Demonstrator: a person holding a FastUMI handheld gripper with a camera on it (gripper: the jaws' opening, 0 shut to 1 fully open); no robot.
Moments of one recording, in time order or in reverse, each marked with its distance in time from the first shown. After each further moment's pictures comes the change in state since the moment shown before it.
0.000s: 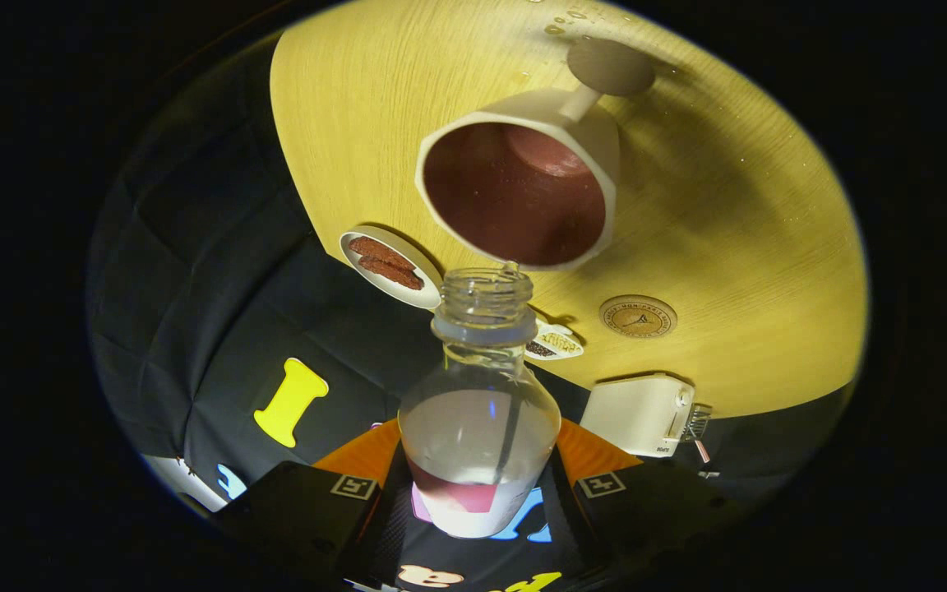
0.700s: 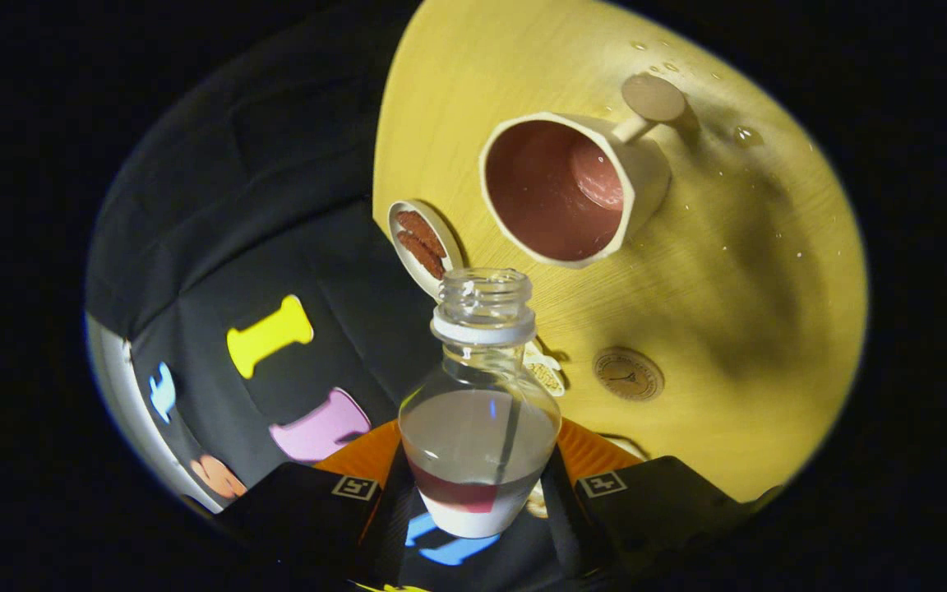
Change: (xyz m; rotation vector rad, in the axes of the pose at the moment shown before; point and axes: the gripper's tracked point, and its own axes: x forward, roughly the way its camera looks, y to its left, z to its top) arm -0.006 -0.047 -0.021 -0.513 -0.104 0.068
